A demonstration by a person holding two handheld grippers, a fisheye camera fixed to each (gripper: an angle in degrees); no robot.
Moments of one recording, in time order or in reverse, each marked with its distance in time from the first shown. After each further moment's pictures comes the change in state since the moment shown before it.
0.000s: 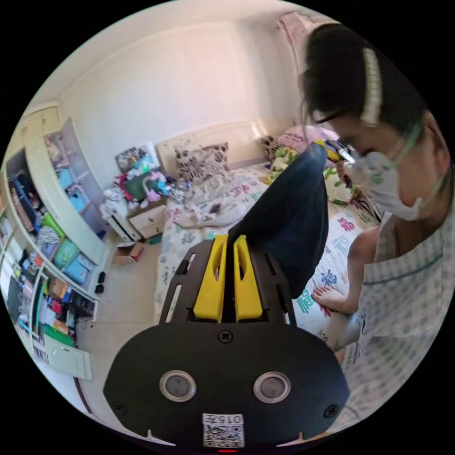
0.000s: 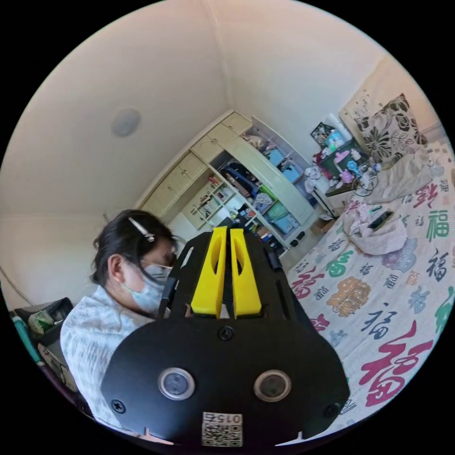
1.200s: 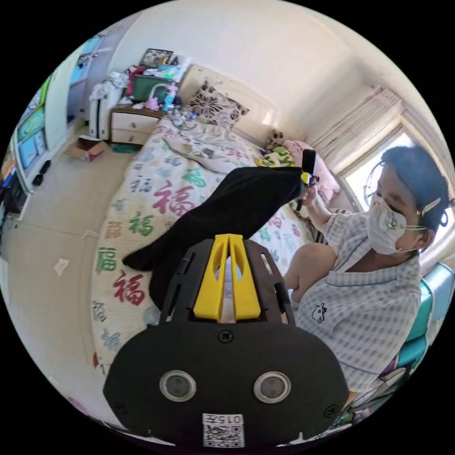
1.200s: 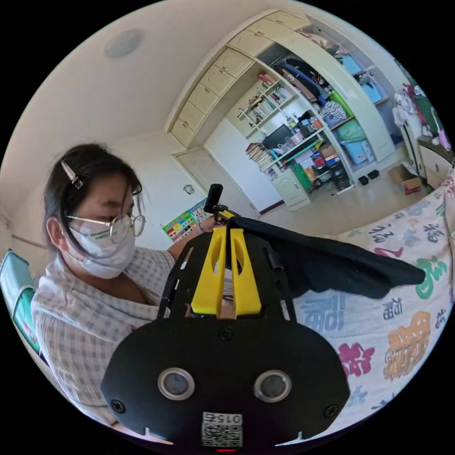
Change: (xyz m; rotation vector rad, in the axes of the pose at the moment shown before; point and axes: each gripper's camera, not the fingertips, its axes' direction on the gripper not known) left arm -0.269 0.254 -0.242 -0.169 0.470 -0.458; right arm -0.062 0.094 0.496 -0.614 -0.397 -0.149
